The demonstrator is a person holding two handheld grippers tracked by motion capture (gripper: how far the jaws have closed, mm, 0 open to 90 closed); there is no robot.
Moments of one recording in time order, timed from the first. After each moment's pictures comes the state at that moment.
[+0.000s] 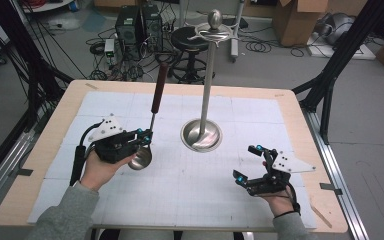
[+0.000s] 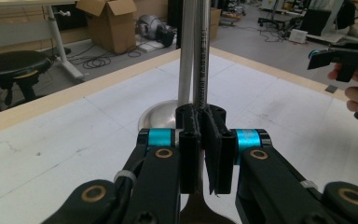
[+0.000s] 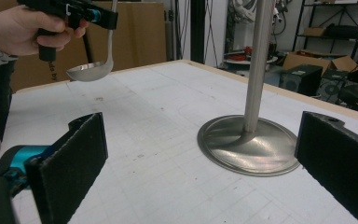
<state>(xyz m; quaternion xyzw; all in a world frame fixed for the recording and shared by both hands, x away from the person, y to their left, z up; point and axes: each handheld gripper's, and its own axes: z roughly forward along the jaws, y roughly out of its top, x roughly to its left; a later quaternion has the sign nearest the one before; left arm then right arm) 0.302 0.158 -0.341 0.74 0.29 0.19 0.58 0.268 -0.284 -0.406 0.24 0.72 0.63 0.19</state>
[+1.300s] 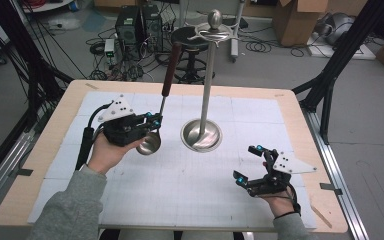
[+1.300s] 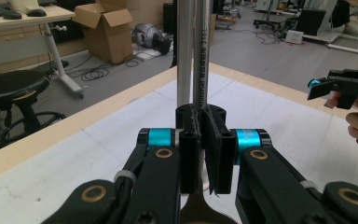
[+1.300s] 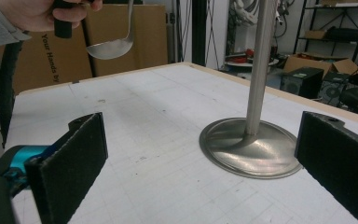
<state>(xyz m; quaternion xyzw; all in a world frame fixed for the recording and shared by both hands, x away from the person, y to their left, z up) 0.323 0.135 -0.302 0.75 0.27 0.20 0.58 0.266 -0.284 -0.405 0.23 0.71 0.63 0.19</state>
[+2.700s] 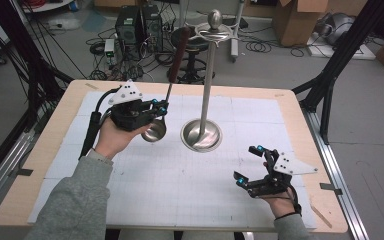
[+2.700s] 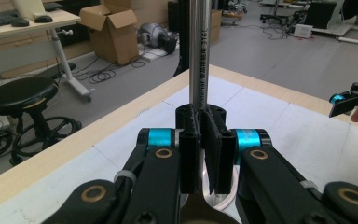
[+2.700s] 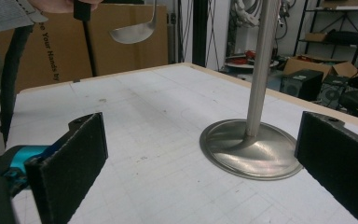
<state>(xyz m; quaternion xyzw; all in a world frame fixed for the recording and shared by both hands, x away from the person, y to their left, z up) 0.347 0.120 -0.279 0.75 0.26 0.21 0.56 0.264 -0.285 -0.403 0.23 0.71 0.63 0.19</state>
